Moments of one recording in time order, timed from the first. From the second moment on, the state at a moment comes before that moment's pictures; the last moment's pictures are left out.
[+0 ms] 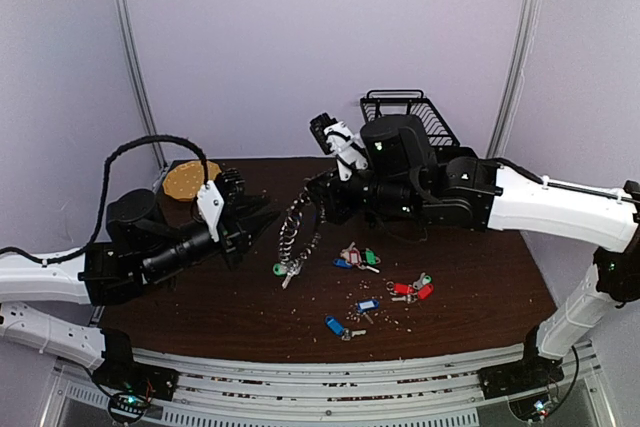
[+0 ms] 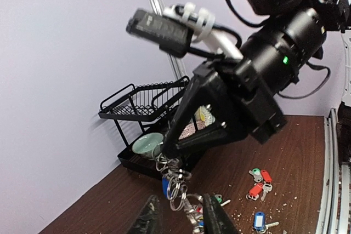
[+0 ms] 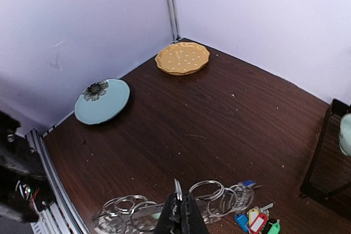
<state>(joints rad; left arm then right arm) -1.14 0.96 0.67 0.34 -0.18 0.29 1.11 1.55 1.44 -0.29 0.26 0.21</state>
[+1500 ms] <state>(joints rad) -1.08 1.16 0.78 0.26 0.00 0.42 1.20 1.57 1.37 -0.20 0.31 0.72</state>
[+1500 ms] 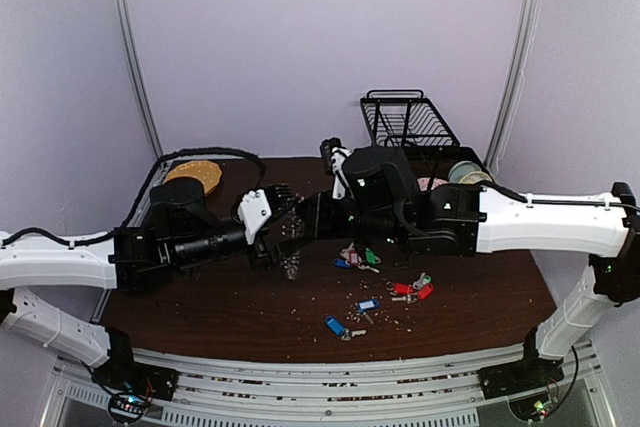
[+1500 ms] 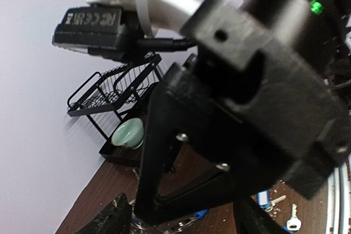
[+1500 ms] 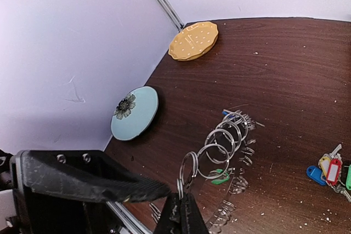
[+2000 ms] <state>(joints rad) -1.09 1.24 0.81 0.28 -0.28 0.38 1.21 1.57 1.37 -0.20 0.34 0.71</state>
